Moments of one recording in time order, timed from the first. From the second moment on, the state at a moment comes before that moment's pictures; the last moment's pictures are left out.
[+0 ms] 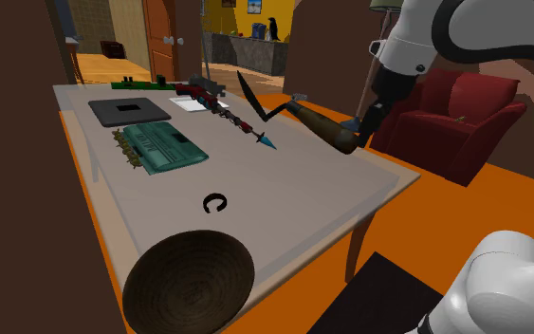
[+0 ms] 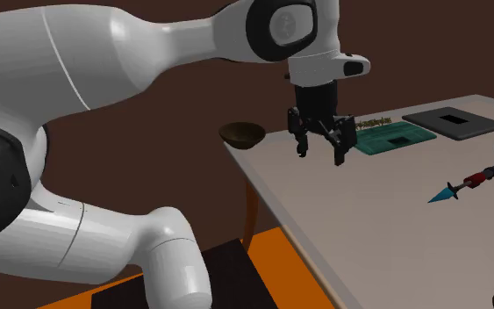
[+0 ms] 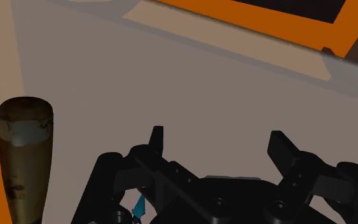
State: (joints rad) arm 0.00 -0.80 0.05 -2.27 -0.10 1.64 -0.15
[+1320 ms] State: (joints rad) arm 0.14 -0.45 0.15 -2.35 0.16 2.17 -0.05
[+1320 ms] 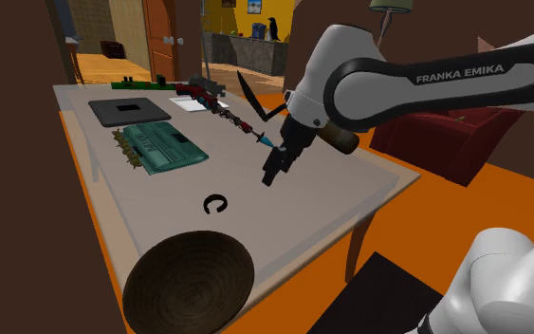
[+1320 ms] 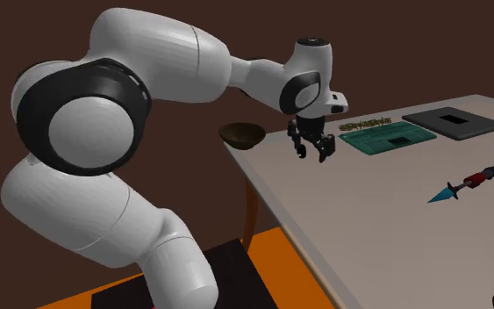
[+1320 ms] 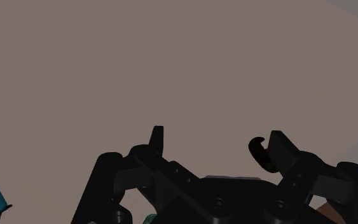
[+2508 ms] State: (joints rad) arm 0.23 -0.08 0.23 -2.23 0.27 2.51 -0.04
